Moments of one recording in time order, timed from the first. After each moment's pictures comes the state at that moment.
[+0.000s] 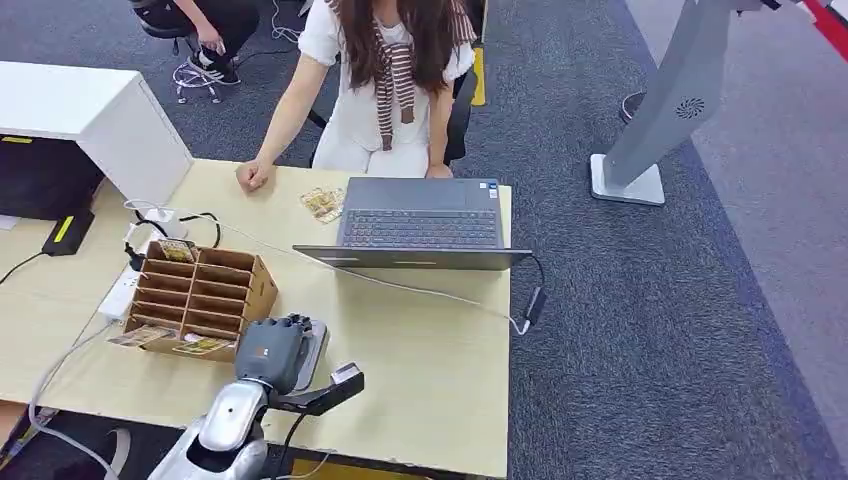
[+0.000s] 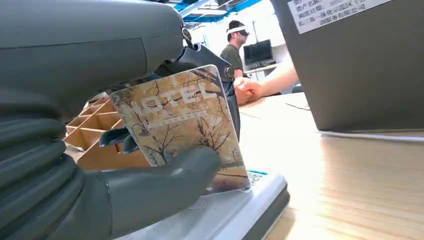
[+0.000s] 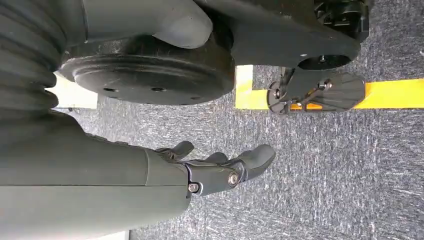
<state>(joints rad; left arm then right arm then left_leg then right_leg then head) -0.09 0.14 -0.38 -1.32 -1.34 0.17 0.22 -0.06 0.15 0.15 -0.17 -0.13 -0.27 0.09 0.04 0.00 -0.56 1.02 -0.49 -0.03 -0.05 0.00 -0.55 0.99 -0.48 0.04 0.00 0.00</state>
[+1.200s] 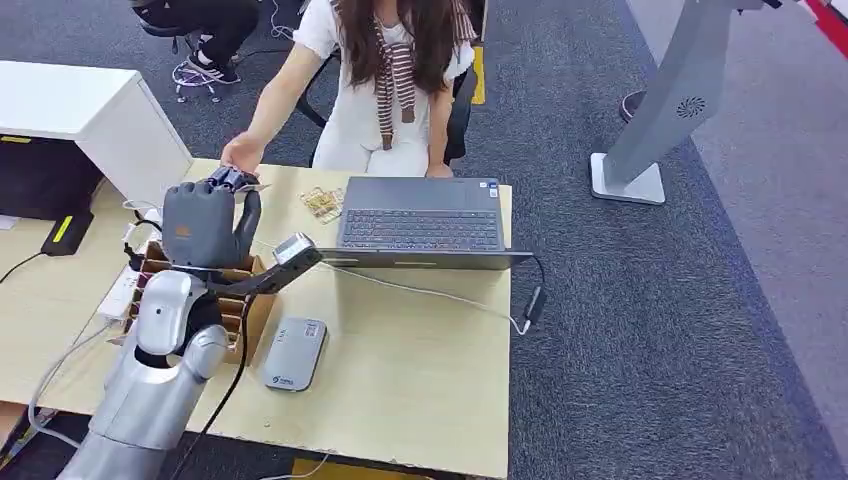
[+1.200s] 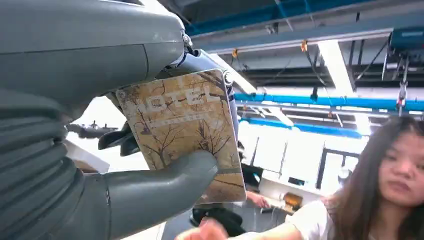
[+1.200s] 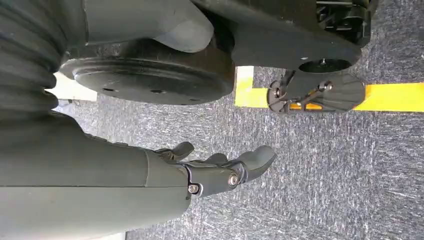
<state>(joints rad) -0.41 0.19 -0.28 -1.49 -1.22 0.40 0.09 -0.06 0.15 0.15 -0.17 -0.09 -0.25 0.10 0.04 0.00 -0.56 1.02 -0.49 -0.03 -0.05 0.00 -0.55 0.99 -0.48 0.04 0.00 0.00</state>
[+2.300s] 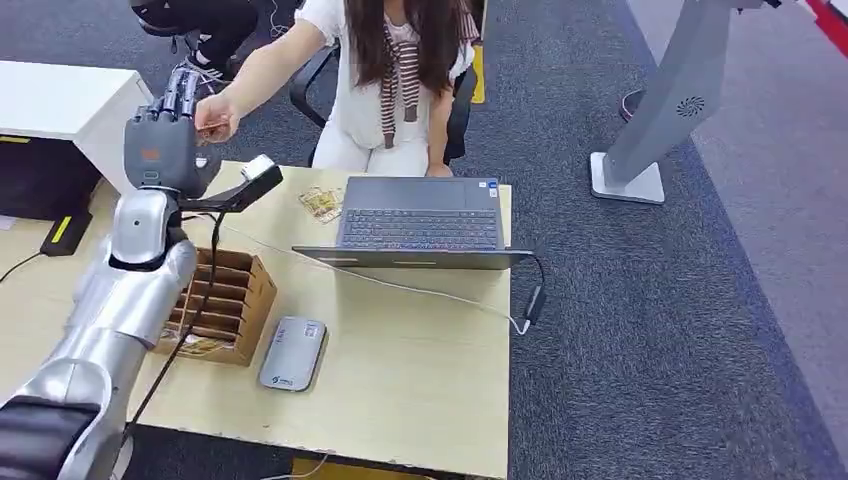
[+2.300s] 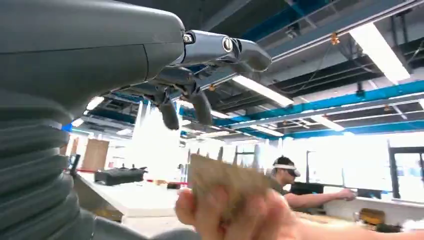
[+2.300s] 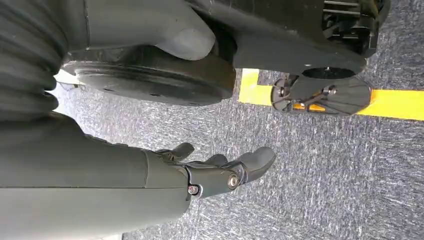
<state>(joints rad) -0.77 0.24 -0.25 -0.95 -1.31 0.48 0.14 -0.07 0.15 0.16 -0.17 -0.04 -0.21 0.13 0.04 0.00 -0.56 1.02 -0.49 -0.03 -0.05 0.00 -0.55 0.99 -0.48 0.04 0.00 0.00</state>
